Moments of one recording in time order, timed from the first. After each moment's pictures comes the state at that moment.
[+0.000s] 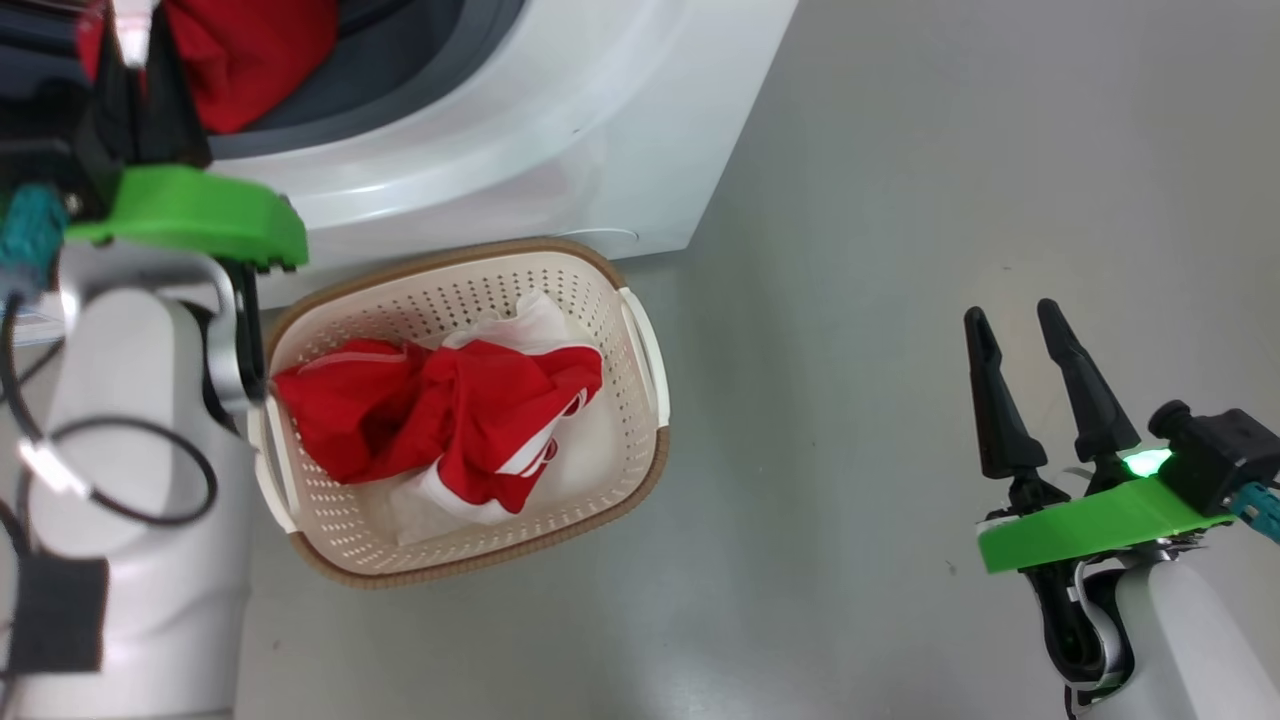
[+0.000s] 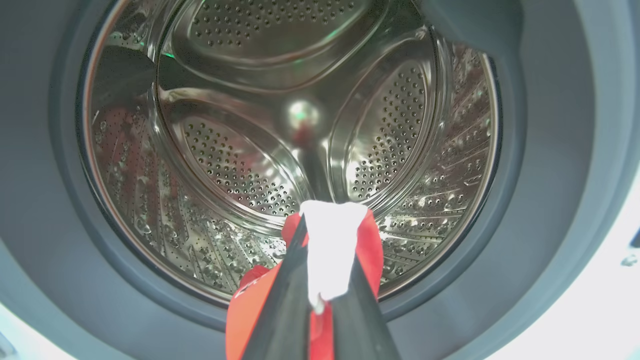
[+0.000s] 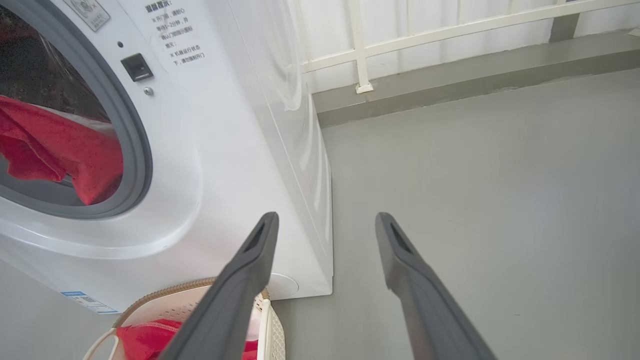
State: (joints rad) left arm -0.91 0.10 -0.02 0.57 -0.13 0.11 -0.25; right arm -0.24 -0.07 0.03 0.20 0.46 0.13 -0.26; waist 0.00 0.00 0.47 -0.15
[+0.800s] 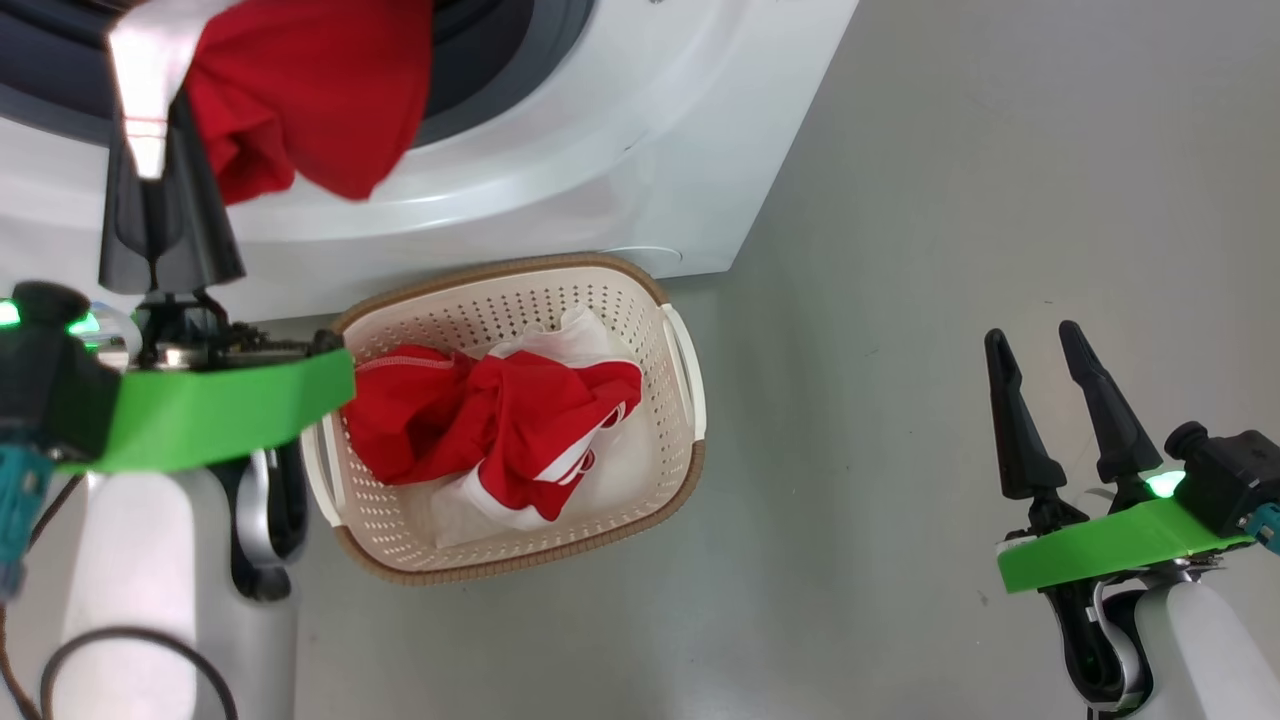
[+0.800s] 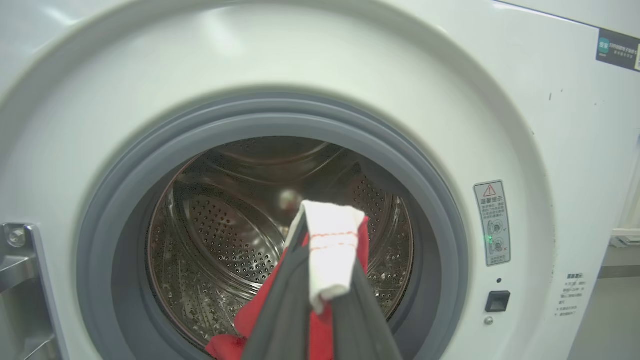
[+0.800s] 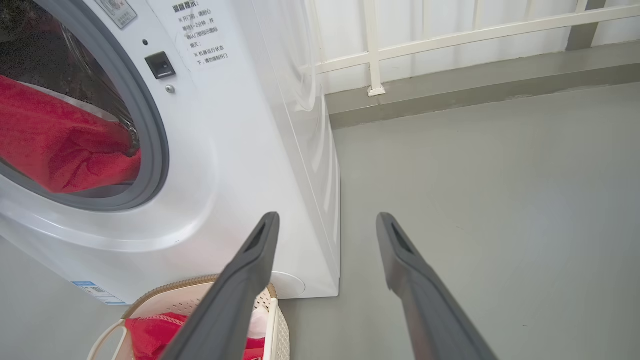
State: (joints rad) left arm -0.59 0.03 0.01 0.02 -0.14 0.07 -0.26; right arm -0.20 -0.09 0.01 0.19 0.44 0.13 -0.26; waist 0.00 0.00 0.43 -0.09
